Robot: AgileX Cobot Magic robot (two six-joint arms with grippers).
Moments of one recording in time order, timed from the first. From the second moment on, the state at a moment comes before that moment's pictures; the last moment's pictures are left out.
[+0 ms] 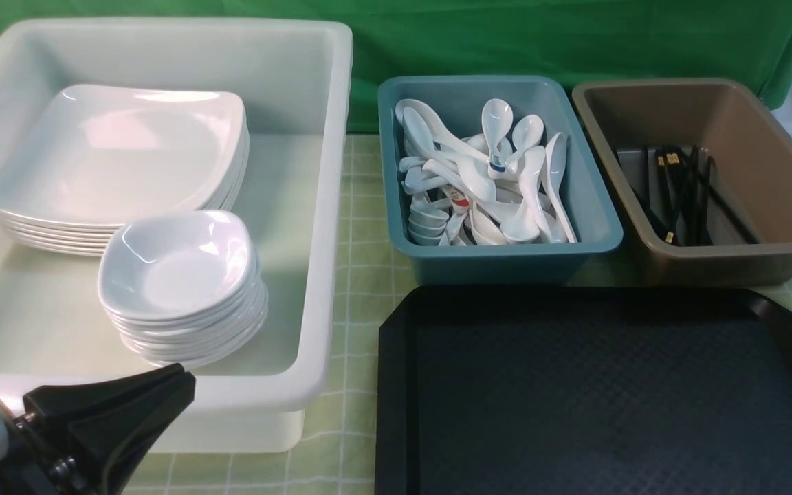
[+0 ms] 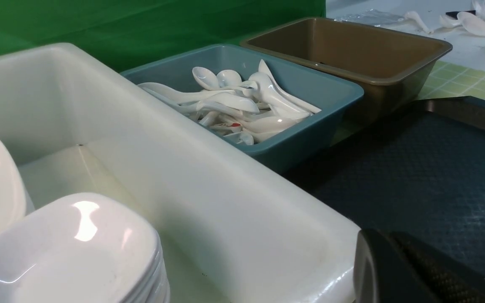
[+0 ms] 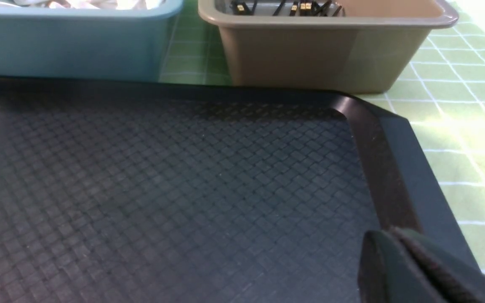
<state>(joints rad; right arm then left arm) 0.03 0.00 0.01 -0.04 0.26 0.03 -0.65 0.51 -0.23 -0.08 -0.01 0.16</state>
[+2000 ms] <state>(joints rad) 0.03 0.00 0.01 -0.04 0.26 0.03 0.03 0.00 0.01 -0.05 0.24 0.03</state>
